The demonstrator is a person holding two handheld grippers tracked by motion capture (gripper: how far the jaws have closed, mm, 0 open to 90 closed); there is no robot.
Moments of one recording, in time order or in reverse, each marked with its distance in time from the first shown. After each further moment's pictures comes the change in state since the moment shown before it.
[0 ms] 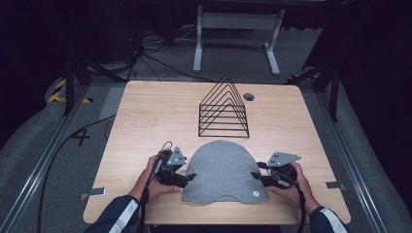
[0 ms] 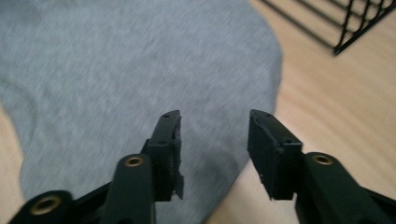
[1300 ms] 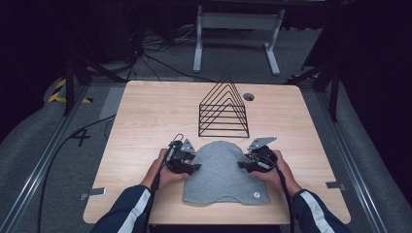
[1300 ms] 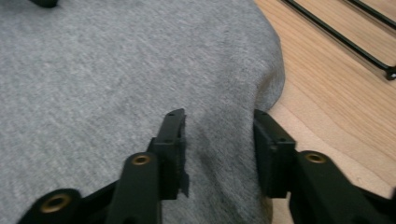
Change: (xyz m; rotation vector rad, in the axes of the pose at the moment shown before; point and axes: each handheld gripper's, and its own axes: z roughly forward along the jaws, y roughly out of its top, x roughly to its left) left arm 0.012 0.019 0.039 0.098 -0.059 -0.019; right arm -0.013 0.033 0.055 0.124 0.080 0.062
